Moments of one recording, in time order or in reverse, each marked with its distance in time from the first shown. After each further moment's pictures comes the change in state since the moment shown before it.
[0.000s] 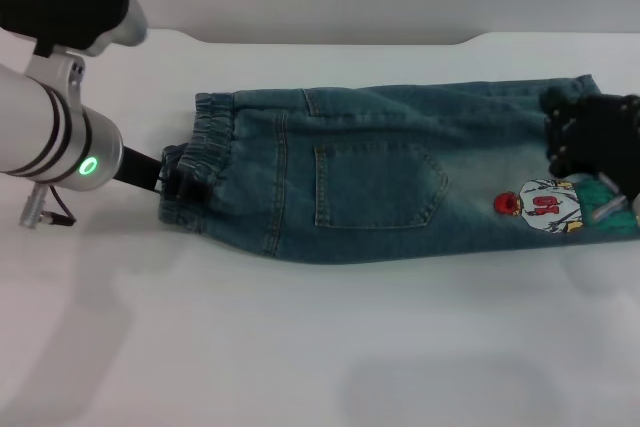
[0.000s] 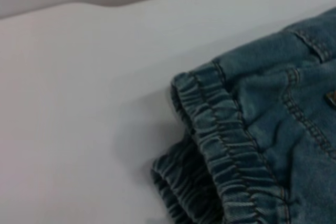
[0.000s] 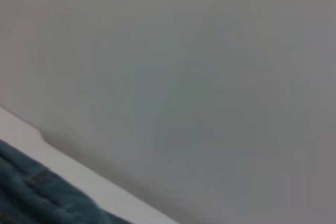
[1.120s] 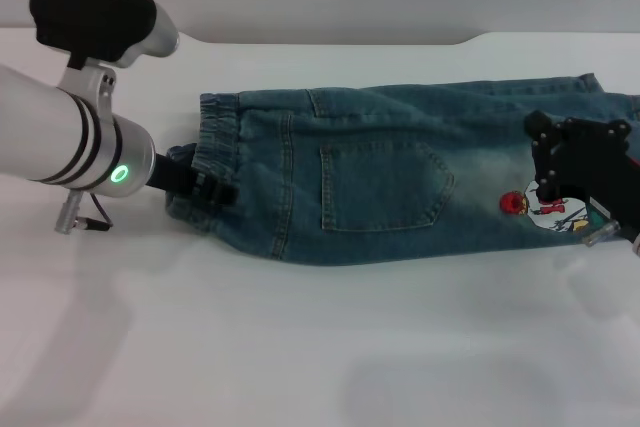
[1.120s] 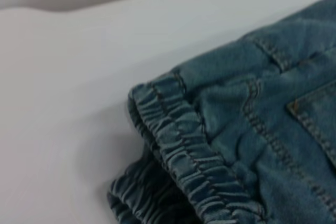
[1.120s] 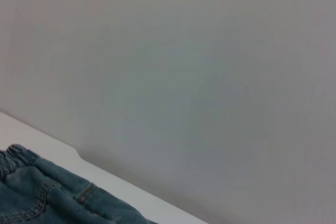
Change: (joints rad) left arm -0.024 -0.002 0.016 0.107 -0.120 0.104 0.066; right arm -0.038 -0.005 -0.029 -0.014 -0.008 0.091 0.078
